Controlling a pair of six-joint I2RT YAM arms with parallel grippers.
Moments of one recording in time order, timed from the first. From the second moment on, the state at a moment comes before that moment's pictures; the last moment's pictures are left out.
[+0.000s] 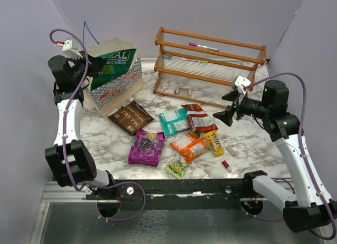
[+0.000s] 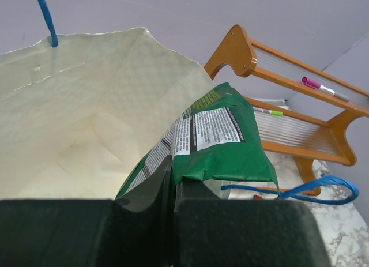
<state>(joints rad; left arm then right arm) 0.28 1.43 1.24 0.17 0.72 -0.49 0.17 0.95 1.10 -0.57 -0.77 -0.43</state>
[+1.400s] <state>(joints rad) 0.26 1.47 1.60 -0.56 0.62 0.38 0.16 0.96 1.08 -0.57 -0.77 -0.43</state>
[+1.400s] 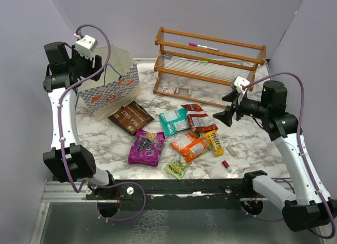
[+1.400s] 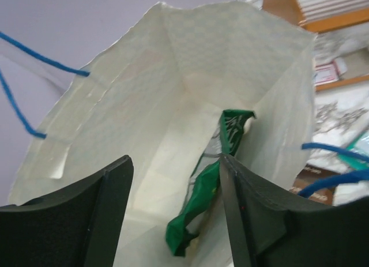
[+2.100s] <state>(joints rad) 0.25 1.46 1.81 -1.17 0.43 1.03 0.16 0.96 1.06 -0.55 -0.78 -0.43</state>
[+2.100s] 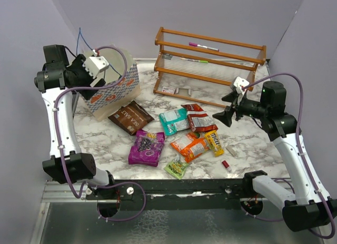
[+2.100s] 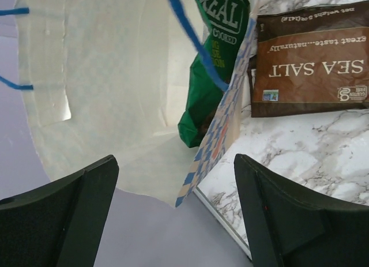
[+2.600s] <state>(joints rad) 0.06 1.57 1.76 -1.17 0.48 1.05 0.16 0.94 1.04 -0.54 -0.78 -0.43</state>
